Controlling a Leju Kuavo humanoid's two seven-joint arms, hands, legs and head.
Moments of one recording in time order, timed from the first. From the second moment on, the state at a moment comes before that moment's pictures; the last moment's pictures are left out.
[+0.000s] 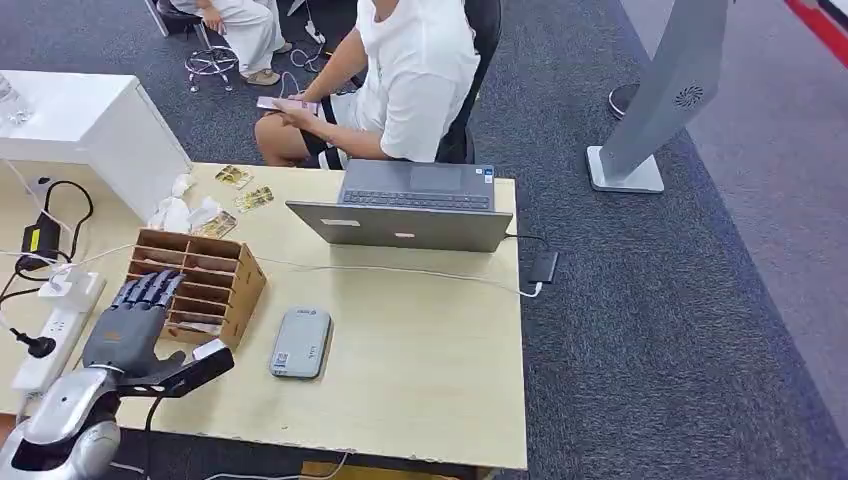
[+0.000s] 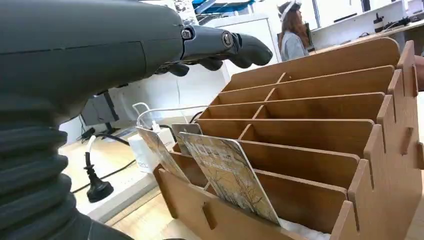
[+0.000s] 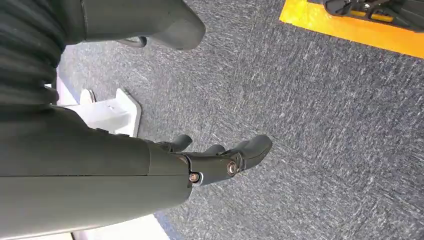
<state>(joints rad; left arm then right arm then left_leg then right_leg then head) 0.06 0.43 -0.02 -1.50 -1.09 -0.03 0.06 -0.05 0.01 0.13 -0.18 0.45 -0.13 0.12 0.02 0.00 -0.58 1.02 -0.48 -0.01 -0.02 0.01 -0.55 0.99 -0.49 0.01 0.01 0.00</state>
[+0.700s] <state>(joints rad) 0.06 0.43 -0.02 -1.49 -1.05 -0.02 0.03 -0.05 0.01 0.13 -0.18 0.47 -0.13 0.11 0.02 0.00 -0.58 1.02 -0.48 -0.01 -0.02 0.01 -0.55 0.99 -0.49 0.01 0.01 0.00</state>
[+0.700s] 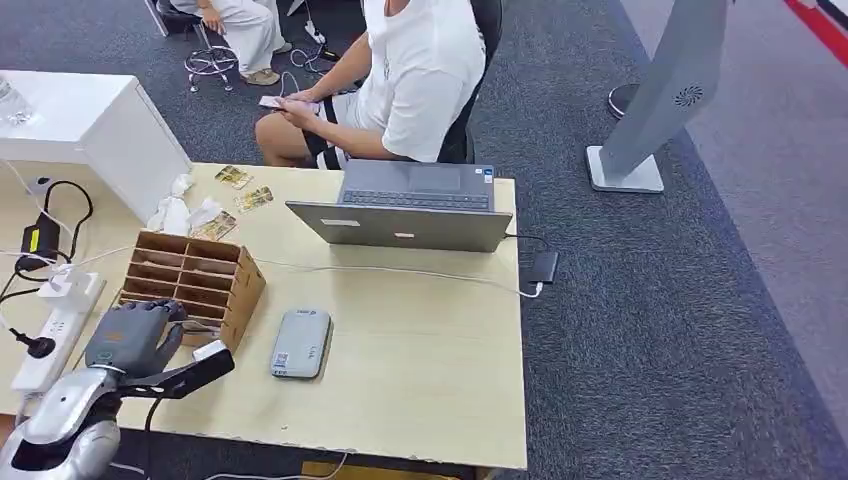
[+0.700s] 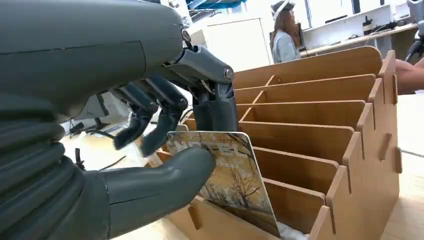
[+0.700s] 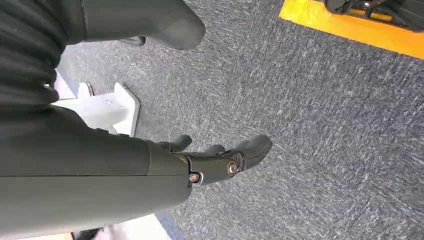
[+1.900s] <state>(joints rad) -0.27 0.43 -0.13 -1.68 -1.03 0.03 -0.02 -0.06 0.01 0.13 -0.18 0.52 -0.11 0.09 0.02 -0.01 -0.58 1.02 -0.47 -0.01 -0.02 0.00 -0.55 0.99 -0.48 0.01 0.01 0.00</state>
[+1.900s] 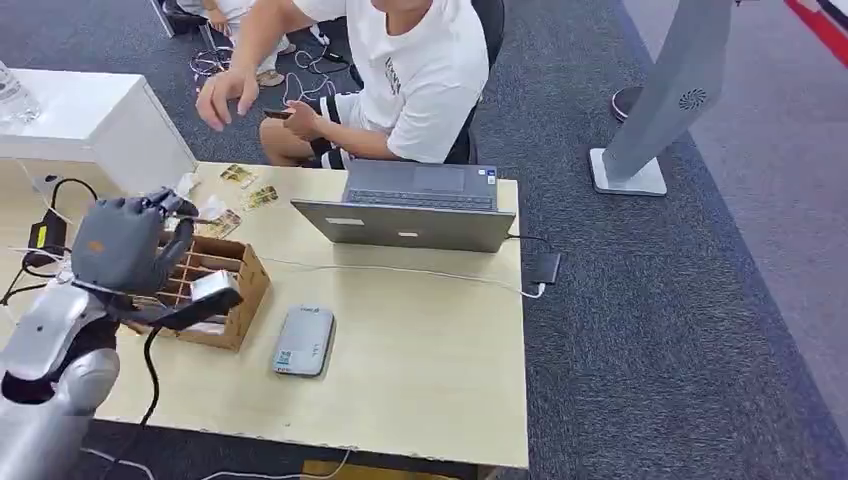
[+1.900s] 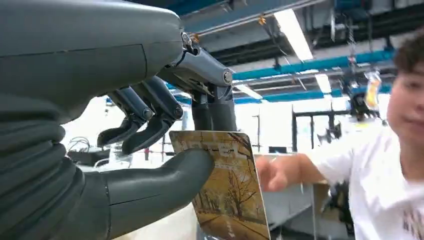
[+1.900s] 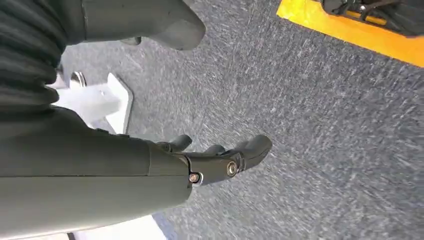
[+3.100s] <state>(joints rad) -0.63 0.26 -0.22 -1.11 -1.10 0.35 -0.05 -0.10 0.02 0.14 -0.19 0.60 -0.08 0.13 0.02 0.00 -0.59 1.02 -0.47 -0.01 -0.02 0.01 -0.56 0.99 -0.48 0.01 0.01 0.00</state>
